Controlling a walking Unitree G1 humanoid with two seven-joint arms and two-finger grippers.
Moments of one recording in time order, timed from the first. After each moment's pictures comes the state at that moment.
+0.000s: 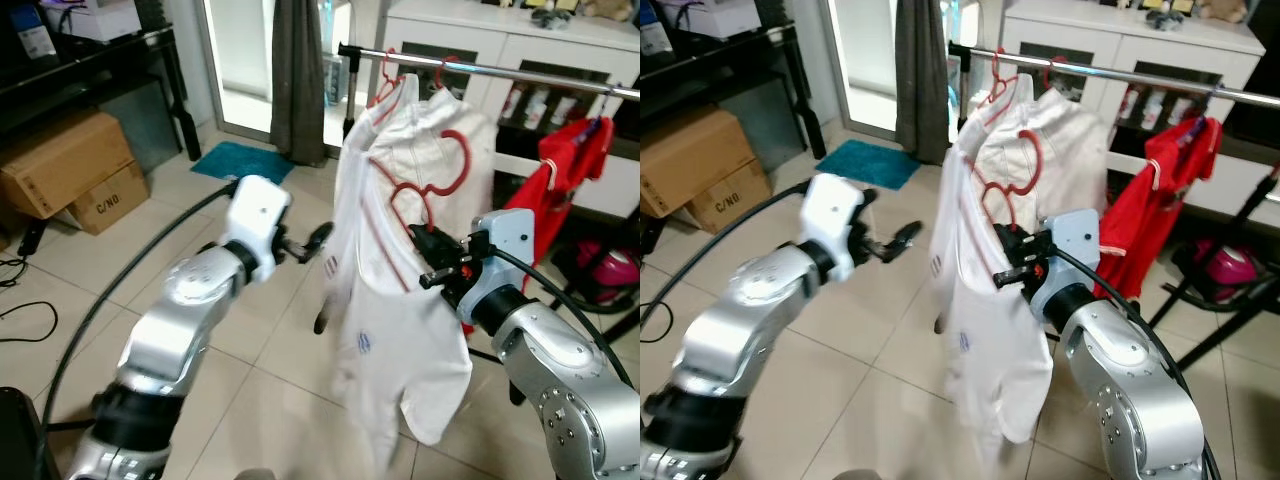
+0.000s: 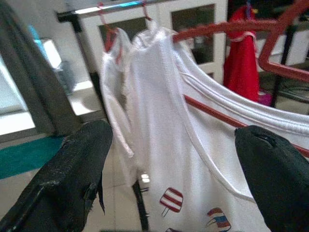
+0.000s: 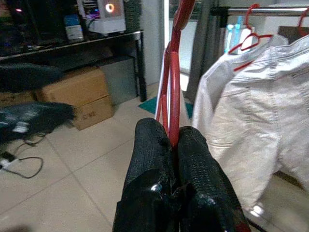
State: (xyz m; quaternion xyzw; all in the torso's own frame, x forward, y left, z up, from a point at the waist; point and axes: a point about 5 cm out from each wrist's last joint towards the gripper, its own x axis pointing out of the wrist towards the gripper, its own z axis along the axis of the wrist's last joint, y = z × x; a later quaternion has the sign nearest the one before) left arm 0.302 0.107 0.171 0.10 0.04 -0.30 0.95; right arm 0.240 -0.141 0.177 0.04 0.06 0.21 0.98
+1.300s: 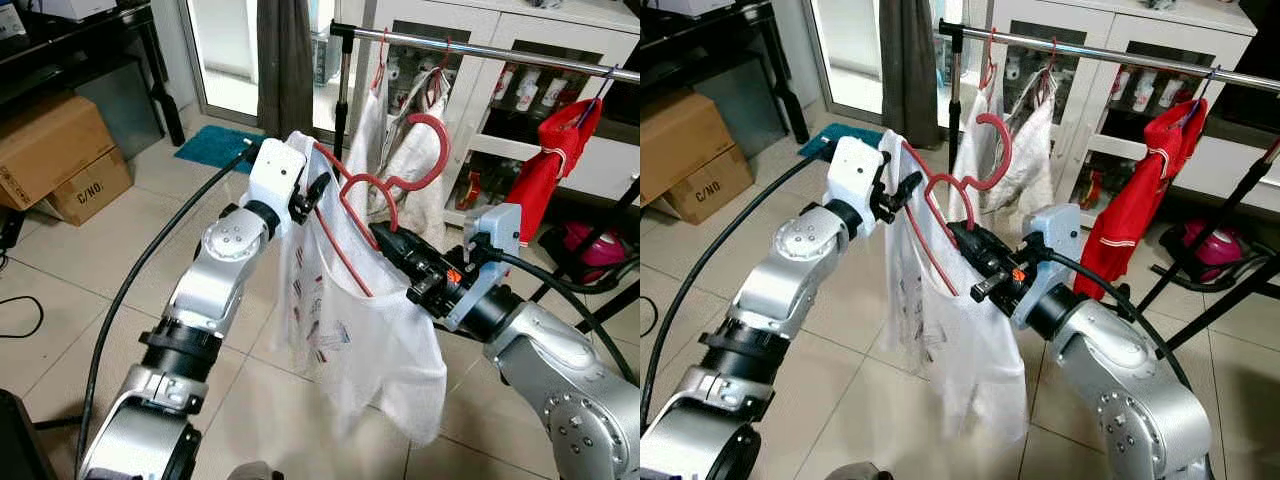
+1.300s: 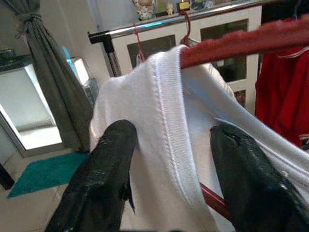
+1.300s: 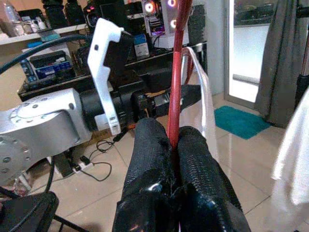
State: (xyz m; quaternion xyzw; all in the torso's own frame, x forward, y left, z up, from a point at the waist) left arm 0.354 0.098 0.185 0.12 -0.03 -0.22 0.97; right arm 0.228 -0.122 0.194 0.10 0.02 0.35 0.93
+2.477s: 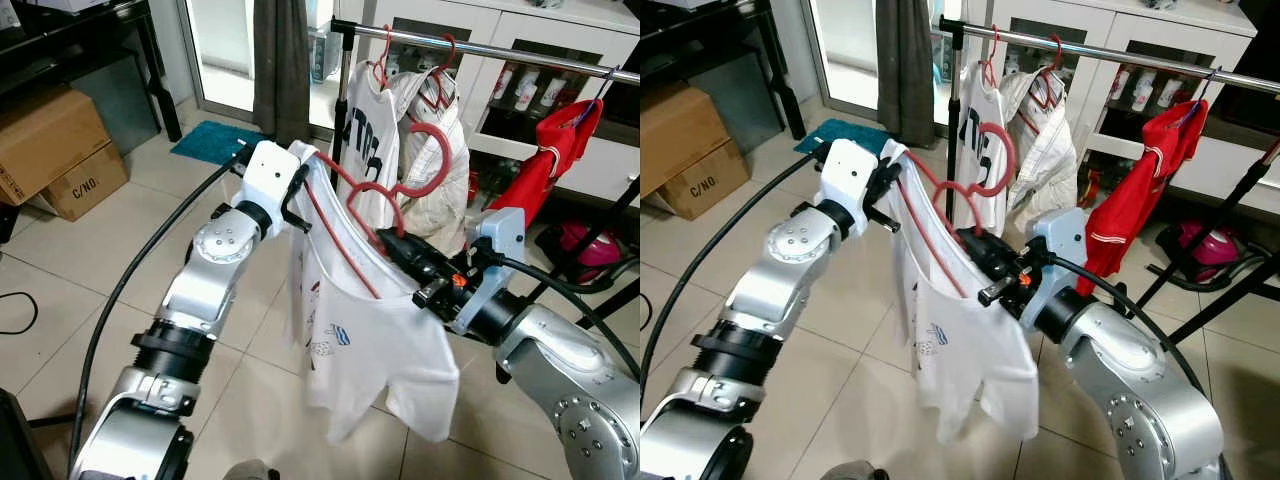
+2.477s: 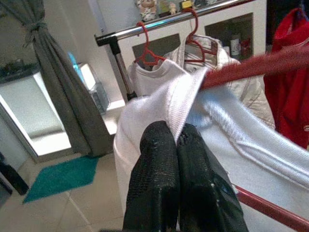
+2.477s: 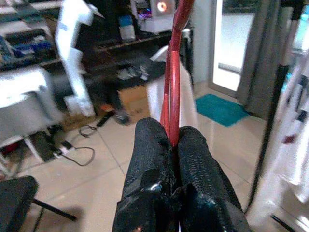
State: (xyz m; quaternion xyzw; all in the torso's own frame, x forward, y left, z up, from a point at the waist) left arm 0.350 0.109 0.186 0.17 -0.04 -0.22 0.96; right arm 0.229 -0.133 0.189 0.06 0.04 0.32 0.94
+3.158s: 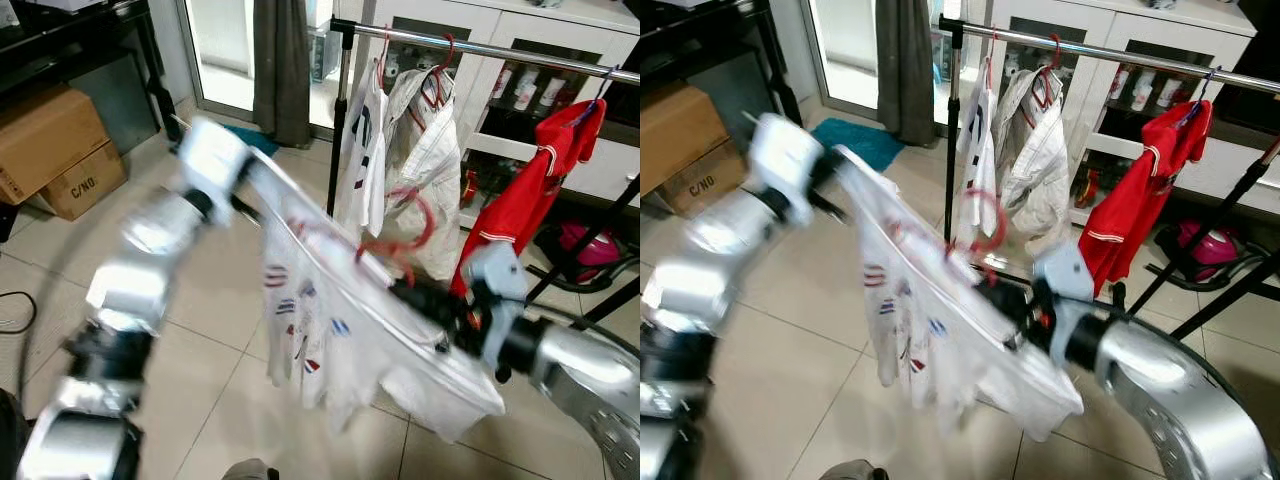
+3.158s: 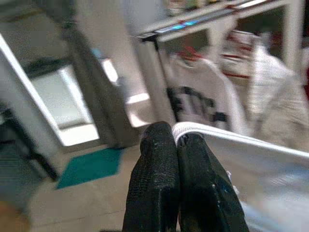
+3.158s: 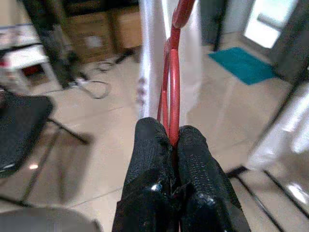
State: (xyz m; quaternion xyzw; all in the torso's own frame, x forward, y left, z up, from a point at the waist) left arm 0.349 0.177 0.221 0.18 -0.03 -0.17 0.97; right arm 0.210 -0.155 0.167 -0.03 0.13 0.41 0.90
